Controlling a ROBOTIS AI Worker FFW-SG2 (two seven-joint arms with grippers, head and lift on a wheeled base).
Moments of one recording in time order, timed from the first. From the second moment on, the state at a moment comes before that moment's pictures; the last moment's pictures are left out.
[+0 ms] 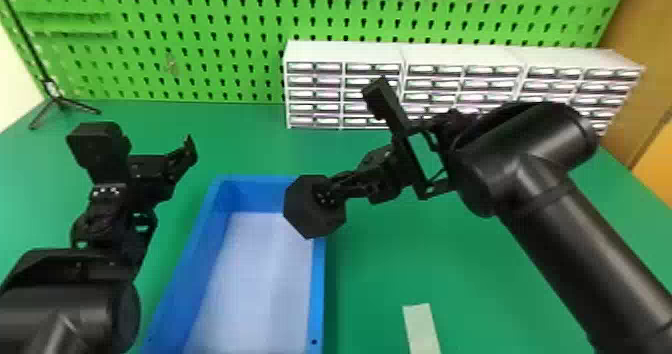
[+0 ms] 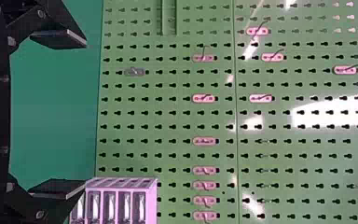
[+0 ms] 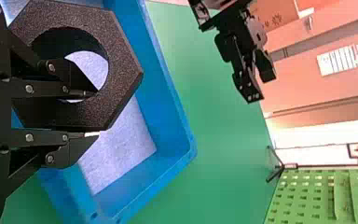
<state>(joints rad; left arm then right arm) -0.07 0.12 0.07 -1.71 0.10 0.17 0.04 -0.65 -0.24 0.53 -1.56 -0.14 0.98 0.98</state>
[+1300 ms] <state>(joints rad) -0.07 0.12 0.07 -1.71 0.10 0.17 0.04 -0.76 -0.21 0.86 -1.50 -0.23 0.83 0.80</state>
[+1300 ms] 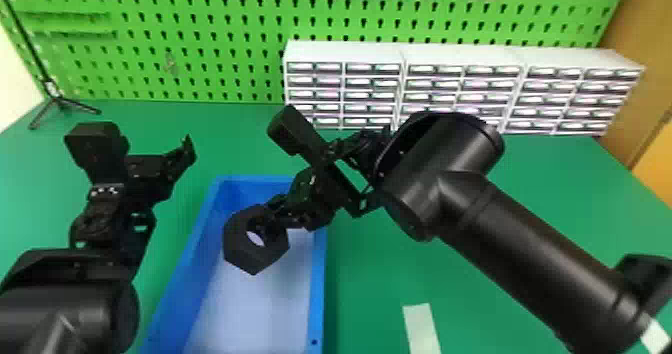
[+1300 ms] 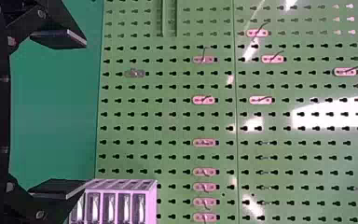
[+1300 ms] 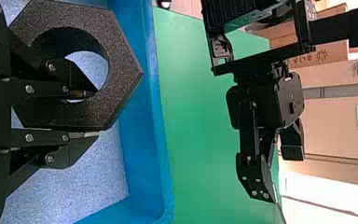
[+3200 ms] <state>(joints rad) -0.07 0.12 0.07 -1.71 0.11 0.17 0.04 -0.73 -0.21 0.80 -1.49 -0.24 0.81 0.80</state>
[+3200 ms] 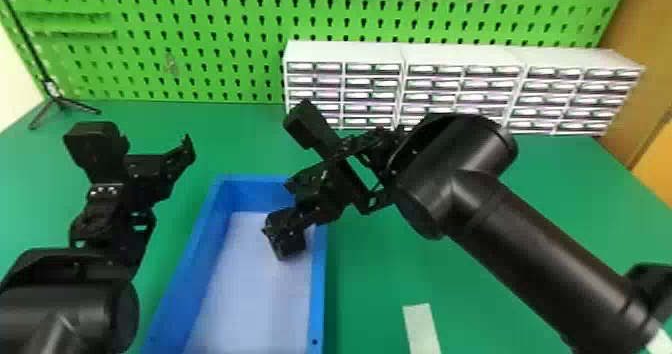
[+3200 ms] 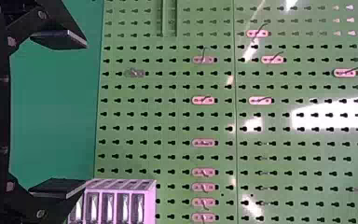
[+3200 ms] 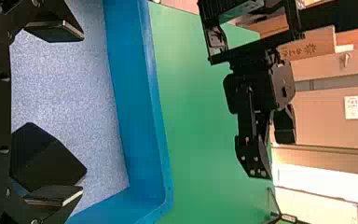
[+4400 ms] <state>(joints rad) -0.07 0.12 0.08 -1.71 0.11 0.17 0.04 -0.59 -0.15 0.33 -1.39 -0.12 0.74 0.80</state>
